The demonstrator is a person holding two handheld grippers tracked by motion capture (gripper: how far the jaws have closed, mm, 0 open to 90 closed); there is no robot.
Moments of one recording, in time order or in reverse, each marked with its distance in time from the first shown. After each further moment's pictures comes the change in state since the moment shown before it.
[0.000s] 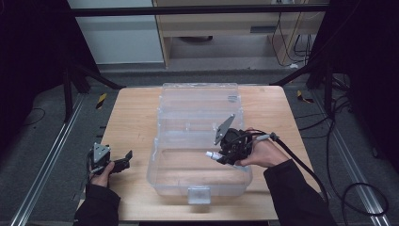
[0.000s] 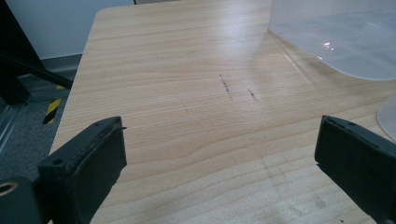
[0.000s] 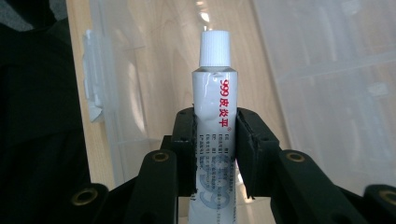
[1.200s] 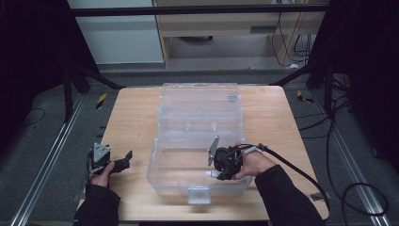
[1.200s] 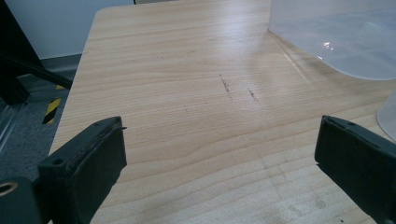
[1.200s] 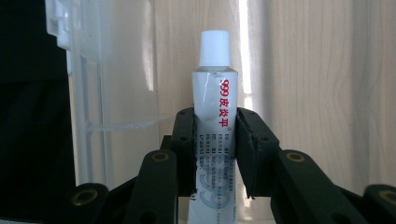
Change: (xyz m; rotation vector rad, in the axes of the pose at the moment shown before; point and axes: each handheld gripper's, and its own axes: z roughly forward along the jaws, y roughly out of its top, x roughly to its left) left arm 0.000 0.000 0.000 0.002 -0.001 0.000; right arm 0.011 -0.012 0.066 0.171 0.088 -0.140
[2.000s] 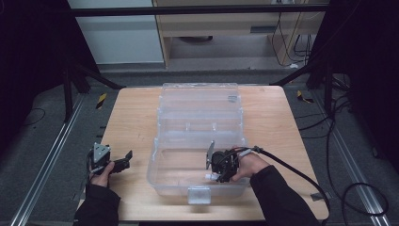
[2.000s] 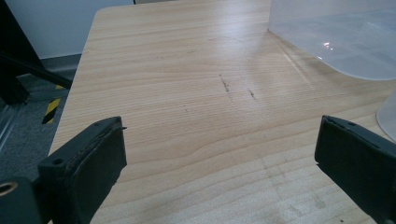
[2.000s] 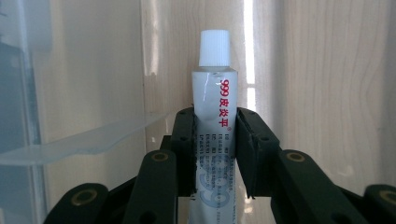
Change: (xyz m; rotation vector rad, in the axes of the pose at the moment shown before) left arm 0.000 0.000 0.000 0.000 -0.001 -0.001; right arm -0.005 0.000 0.029 0.049 0.012 -0.007
